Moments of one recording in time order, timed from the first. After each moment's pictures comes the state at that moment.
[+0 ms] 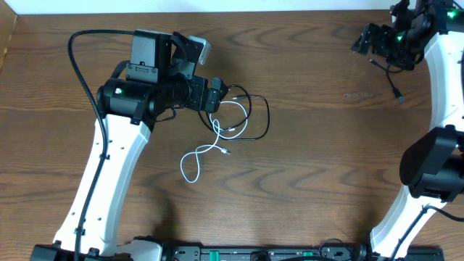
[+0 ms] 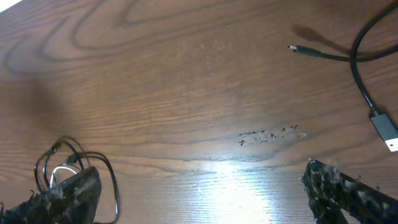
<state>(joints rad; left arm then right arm) -0.21 1.46 1.47 -0.91 0.36 0.04 -0.16 2.07 2.04 -1.14 -0.32 0.16</state>
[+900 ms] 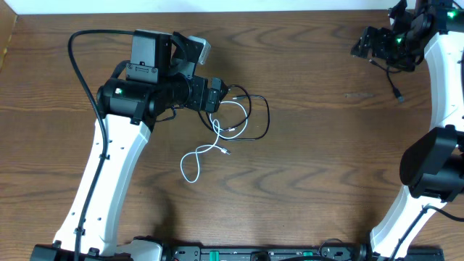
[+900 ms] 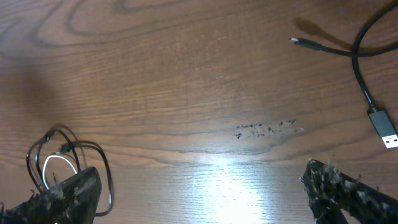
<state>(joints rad) -0.21 1.46 1.47 -0.91 0.36 0.04 -0.16 2.07 2.04 -1.16 -0.32 0.11</state>
